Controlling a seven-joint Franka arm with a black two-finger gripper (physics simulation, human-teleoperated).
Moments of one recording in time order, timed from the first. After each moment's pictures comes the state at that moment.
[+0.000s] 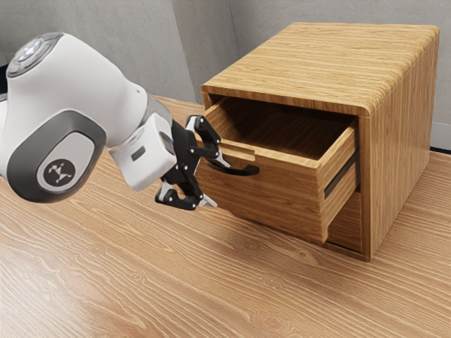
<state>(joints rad) -0.38 -0.39 0.19 -2.08 0.09 2.25 1.24</state>
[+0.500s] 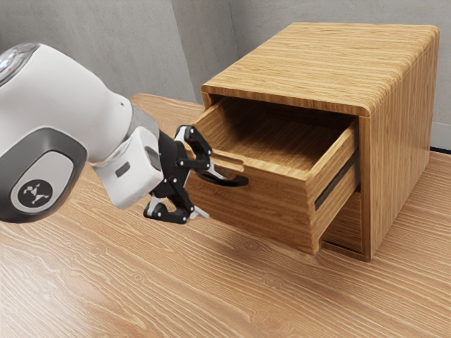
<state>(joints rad) -0.31 -0.48 0.10 -2.16 0.09 2.24 1.22</state>
